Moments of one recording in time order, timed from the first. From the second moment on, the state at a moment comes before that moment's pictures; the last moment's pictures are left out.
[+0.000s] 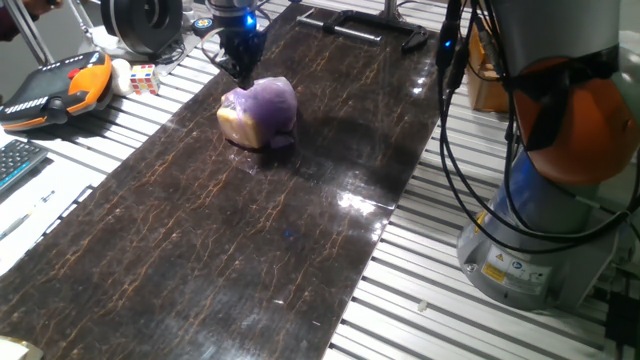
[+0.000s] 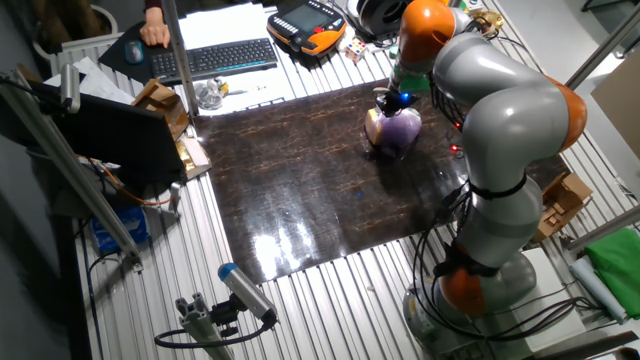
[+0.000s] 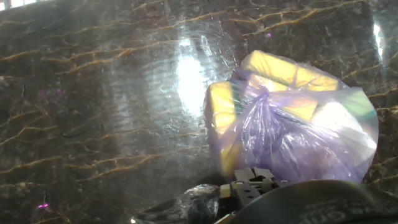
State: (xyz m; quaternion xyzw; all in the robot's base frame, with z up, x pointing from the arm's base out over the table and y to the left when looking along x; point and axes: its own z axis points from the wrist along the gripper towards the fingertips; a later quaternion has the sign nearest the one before) arm 0.589 -0.048 0.191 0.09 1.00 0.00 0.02
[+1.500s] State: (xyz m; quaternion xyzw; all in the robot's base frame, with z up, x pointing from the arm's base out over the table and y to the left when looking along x) arm 0.625 -0.068 0.174 0.09 1.00 -0.01 0.03
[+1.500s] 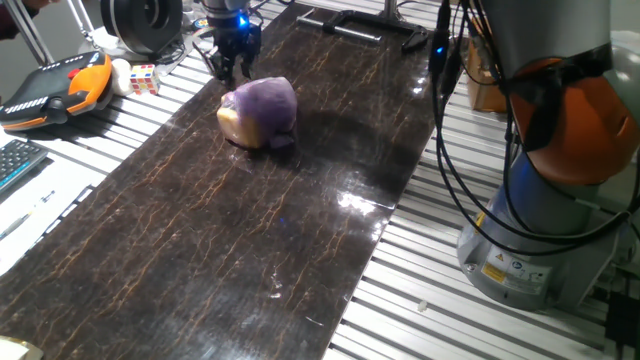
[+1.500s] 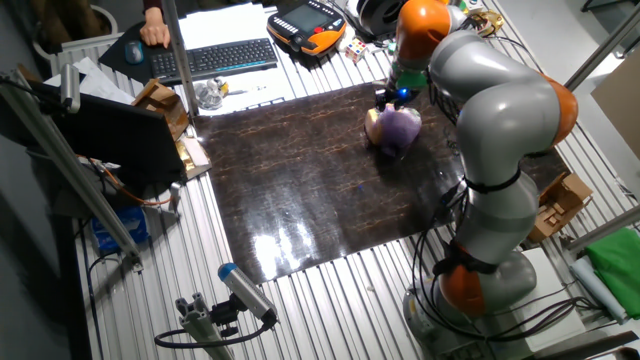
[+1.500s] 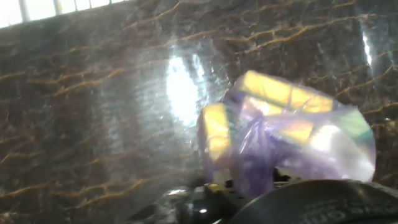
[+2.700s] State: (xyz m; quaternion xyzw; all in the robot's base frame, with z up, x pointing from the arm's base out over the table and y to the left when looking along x) arm 0.643 -0.081 0.127 0.07 1.00 -0.02 0.04
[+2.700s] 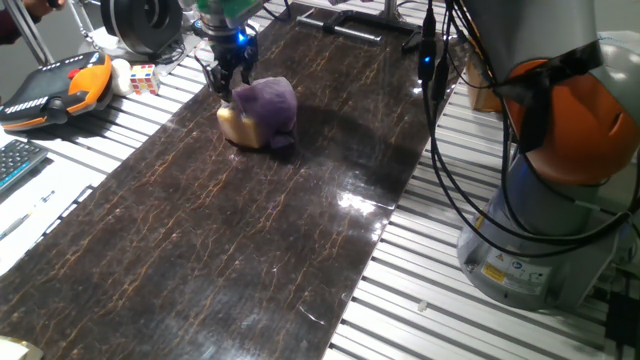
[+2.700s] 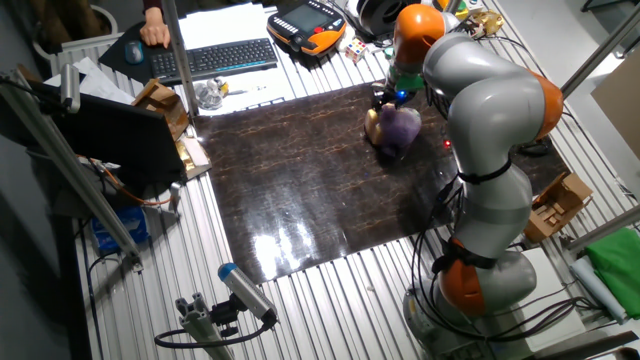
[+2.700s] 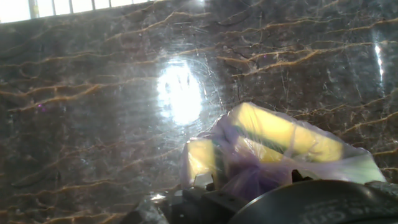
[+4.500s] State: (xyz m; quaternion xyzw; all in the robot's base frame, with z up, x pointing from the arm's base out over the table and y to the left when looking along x) arm 0.638 -0.082 0.133 0.05 1.00 0.00 0.03
